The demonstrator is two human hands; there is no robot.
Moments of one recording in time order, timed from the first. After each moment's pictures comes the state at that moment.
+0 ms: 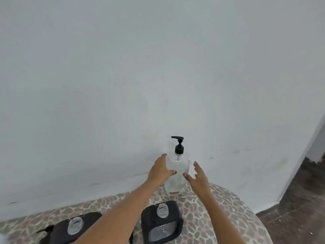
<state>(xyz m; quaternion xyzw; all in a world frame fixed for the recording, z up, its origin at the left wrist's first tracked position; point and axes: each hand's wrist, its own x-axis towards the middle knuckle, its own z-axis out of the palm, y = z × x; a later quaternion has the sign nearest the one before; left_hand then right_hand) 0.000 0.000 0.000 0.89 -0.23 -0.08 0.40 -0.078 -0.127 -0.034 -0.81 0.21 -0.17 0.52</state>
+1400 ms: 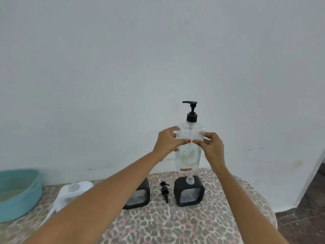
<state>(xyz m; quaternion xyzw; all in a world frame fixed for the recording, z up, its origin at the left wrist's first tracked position) -0.113 0.132 0.134 0.76 -0.23 -0.01 0.60 -0.161 -0.017 0.108 -0.73 0.10 -0.36 0.57</state>
